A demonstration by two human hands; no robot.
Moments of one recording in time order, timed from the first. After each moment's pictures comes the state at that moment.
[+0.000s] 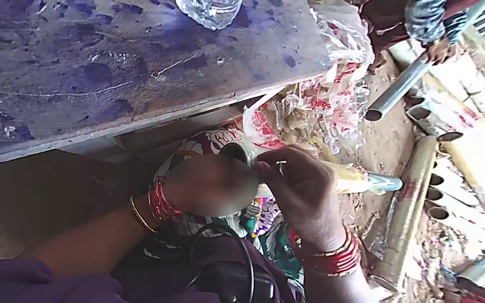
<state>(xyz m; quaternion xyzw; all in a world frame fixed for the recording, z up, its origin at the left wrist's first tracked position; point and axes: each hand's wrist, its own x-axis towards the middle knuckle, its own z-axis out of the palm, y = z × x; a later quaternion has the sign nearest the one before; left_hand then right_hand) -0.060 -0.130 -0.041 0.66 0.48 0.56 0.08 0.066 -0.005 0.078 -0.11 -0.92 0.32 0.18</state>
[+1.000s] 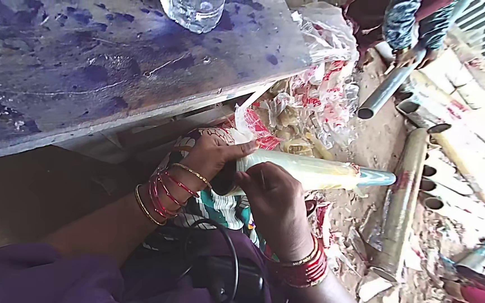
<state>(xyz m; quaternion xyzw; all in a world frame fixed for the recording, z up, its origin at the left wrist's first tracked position) -0.051 -0.114 0.037 0.09 0.56 0.66 0.49 0.081 -0.047 0.072 -0.20 -0.92 0.27 0.20</state>
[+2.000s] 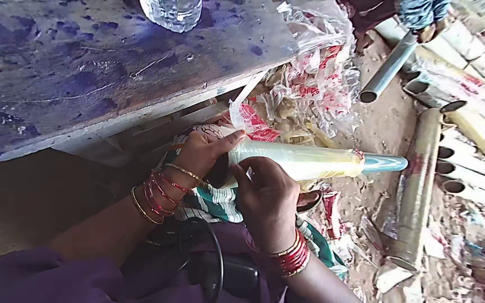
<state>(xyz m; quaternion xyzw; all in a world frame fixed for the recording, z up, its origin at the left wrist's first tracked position) -0.045 -0.118 0.029 0.15 0.62 0.66 0.40 0.088 -0.065 0.062 -0.24 -0.89 0.23 0.29</state>
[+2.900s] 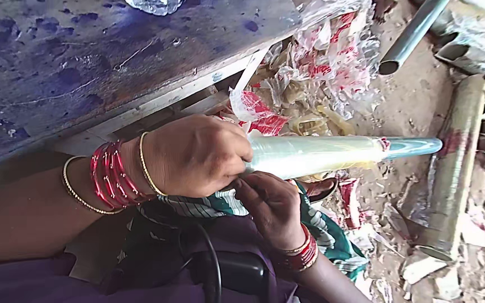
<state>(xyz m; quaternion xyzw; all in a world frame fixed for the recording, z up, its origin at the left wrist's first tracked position) -0.083 -0.134 0.067 0.83 0.45 0.31 0.01 0.122 -0.051 0.030 -0.10 -0.83 0.47 0.29</state>
